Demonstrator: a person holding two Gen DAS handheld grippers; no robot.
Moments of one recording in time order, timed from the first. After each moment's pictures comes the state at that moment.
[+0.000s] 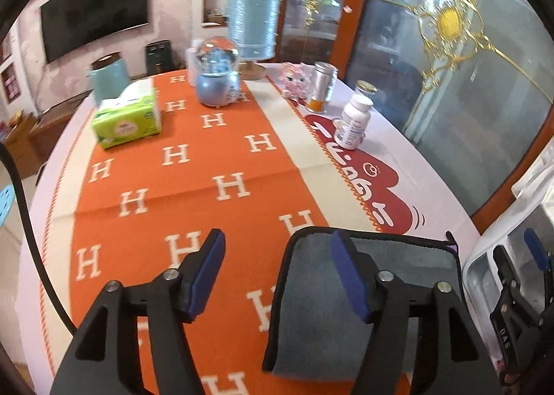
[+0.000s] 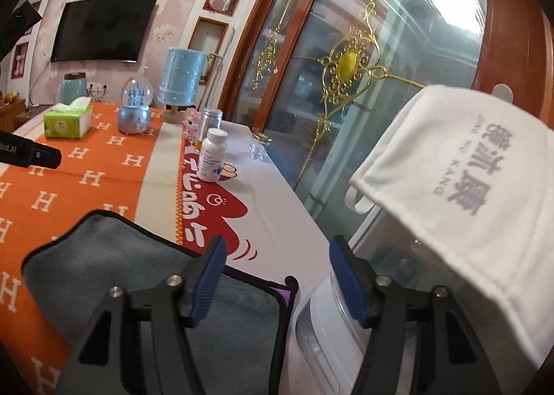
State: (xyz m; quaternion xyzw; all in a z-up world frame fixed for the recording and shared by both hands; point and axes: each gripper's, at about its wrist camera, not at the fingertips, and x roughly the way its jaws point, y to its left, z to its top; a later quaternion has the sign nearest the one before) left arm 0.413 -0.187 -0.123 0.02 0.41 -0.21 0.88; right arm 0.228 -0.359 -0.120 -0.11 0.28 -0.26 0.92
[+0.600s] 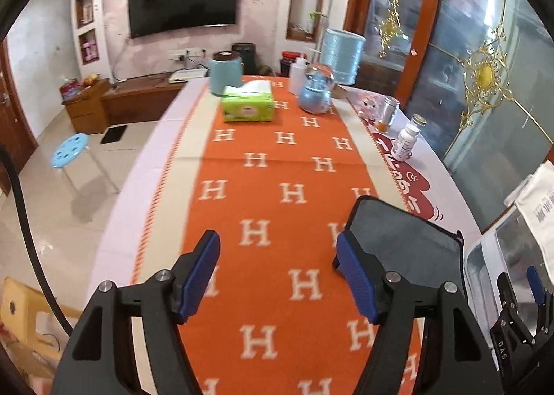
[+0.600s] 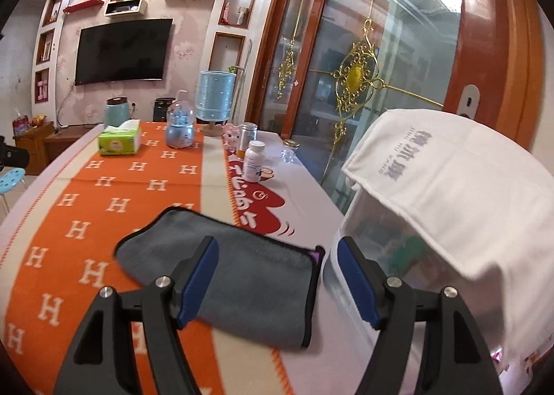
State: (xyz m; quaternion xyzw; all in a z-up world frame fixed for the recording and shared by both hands) left arm 0.269 -0.050 -0.050 -0.03 0.40 -0.07 0.91; right arm 0.131 -0.297 -0.076 -0.06 0.28 -0.20 0.94
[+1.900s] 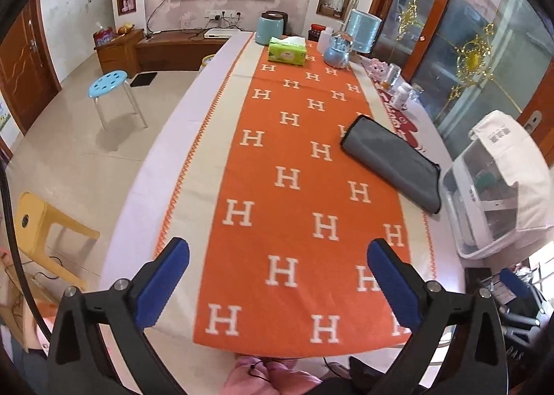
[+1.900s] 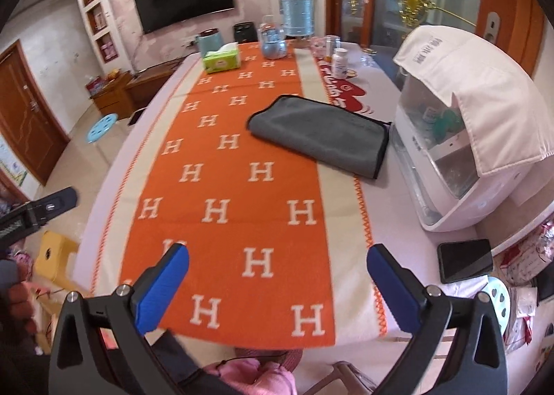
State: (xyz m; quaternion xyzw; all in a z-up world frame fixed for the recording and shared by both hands) left arm 0.022 0.009 -0.035 -0.08 0.47 -0.04 0.88; right arm -0.026 -0.235 -0.033 0.04 0.47 -0.01 0.88
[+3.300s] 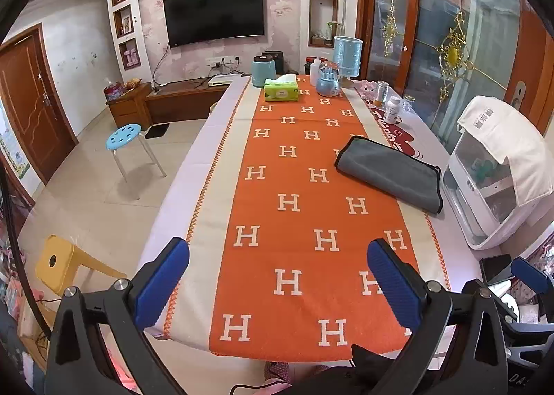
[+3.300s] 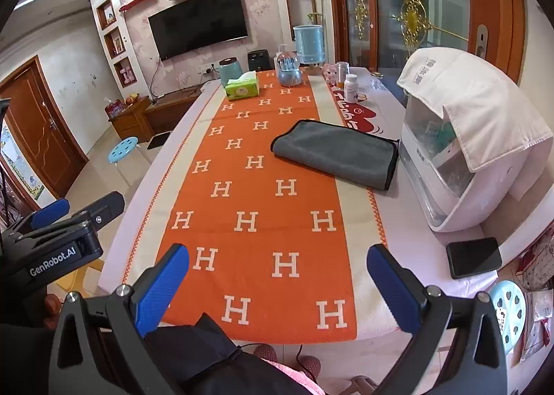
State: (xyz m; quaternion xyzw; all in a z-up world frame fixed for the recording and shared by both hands) left arm -0.029 -0.024 -0.002 0.01 0.39 -0.02 0.92; right arm -0.068 -0.222 -0.012 0.06 0.41 0.00 0.91
